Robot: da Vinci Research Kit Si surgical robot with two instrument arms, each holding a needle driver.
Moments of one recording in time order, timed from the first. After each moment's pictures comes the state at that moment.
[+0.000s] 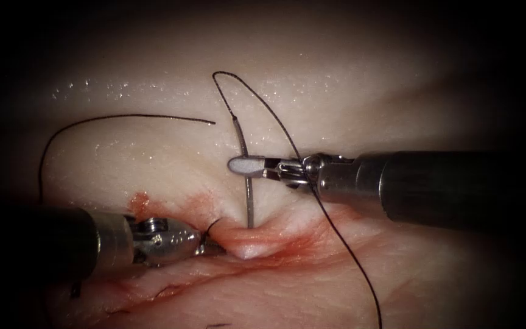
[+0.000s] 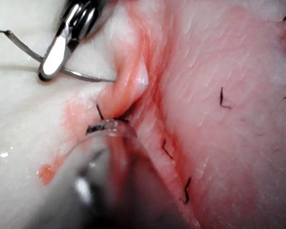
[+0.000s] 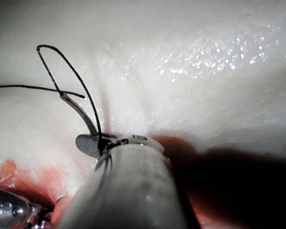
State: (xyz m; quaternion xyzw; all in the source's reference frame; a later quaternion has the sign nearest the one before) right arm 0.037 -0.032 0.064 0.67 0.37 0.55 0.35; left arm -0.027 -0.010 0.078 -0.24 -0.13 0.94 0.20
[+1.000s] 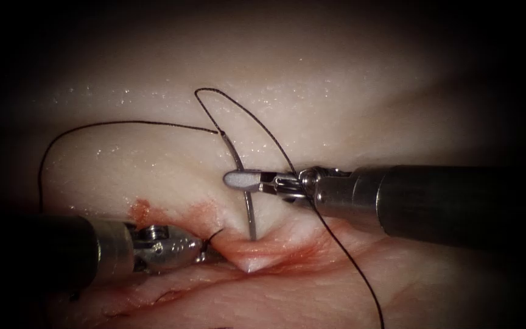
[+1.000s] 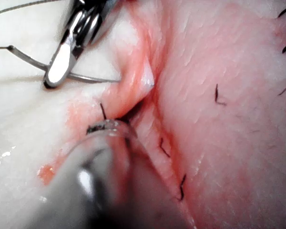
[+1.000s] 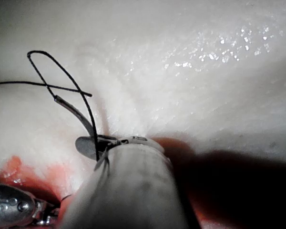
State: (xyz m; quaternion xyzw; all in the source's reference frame) right arm 0.036 -0.036 0.062 0.68 0.34 0.55 0.35; left arm -0.027 -0.010 0.077 -0.24 -0.13 0.94 0.20
